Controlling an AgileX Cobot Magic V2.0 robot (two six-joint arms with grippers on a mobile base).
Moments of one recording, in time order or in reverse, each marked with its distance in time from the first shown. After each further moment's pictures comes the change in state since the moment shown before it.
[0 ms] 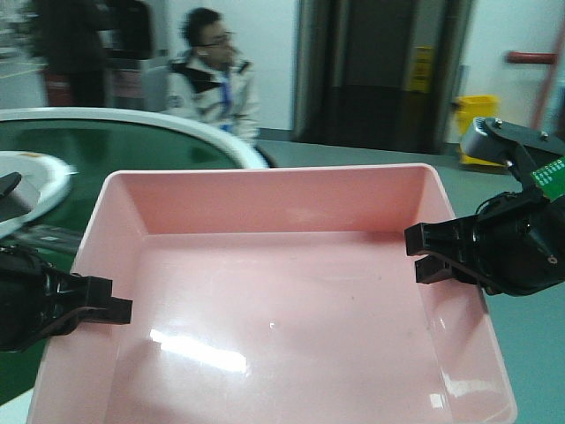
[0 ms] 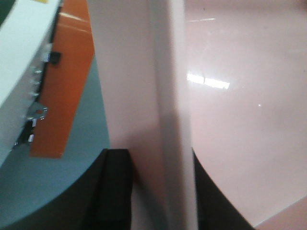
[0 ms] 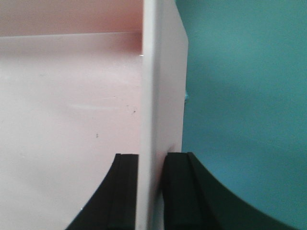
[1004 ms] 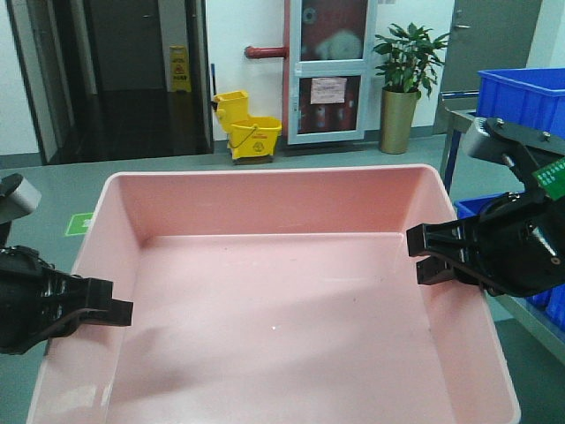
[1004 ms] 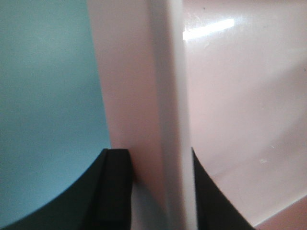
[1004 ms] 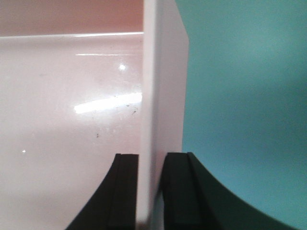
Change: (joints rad) left arm 0.000 0.000 0.000 0.000 0.006 0.000; right arm 0.000 -0.004 0.000 0.000 0.008 0.000
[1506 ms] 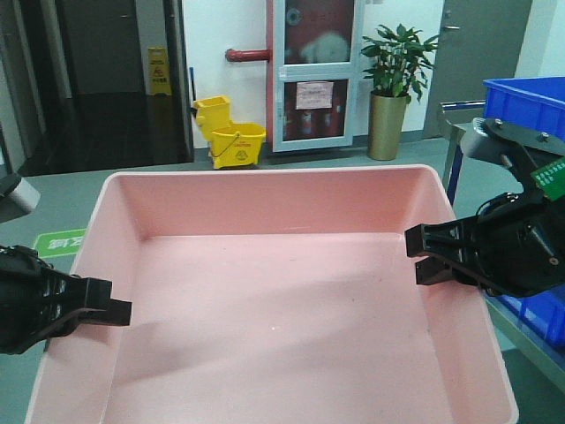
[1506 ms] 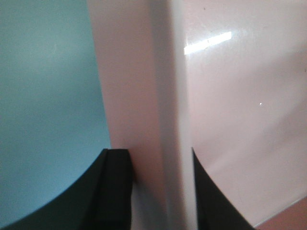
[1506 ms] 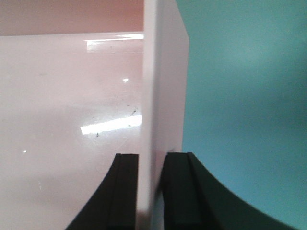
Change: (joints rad) left arm 0.000 0.000 0.000 0.001 0.000 0.000; right arm 0.000 0.000 0.000 0.001 0.000 0.000
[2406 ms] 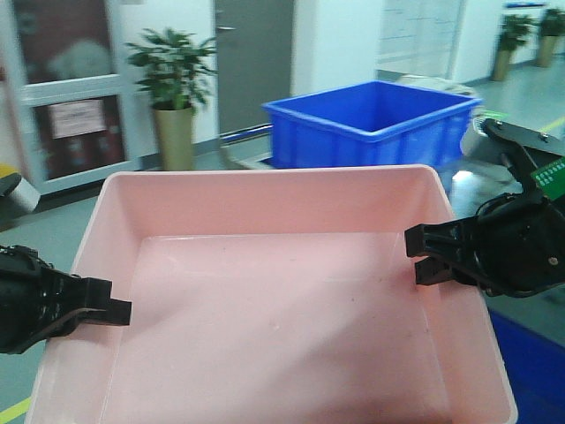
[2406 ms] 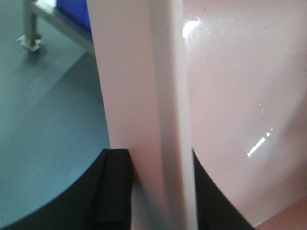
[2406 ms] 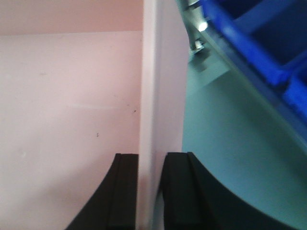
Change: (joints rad) left arm 0.000 0.000 0.000 0.002 0.001 0.000; right arm 0.000 0.001 0.000 0.002 0.000 0.000
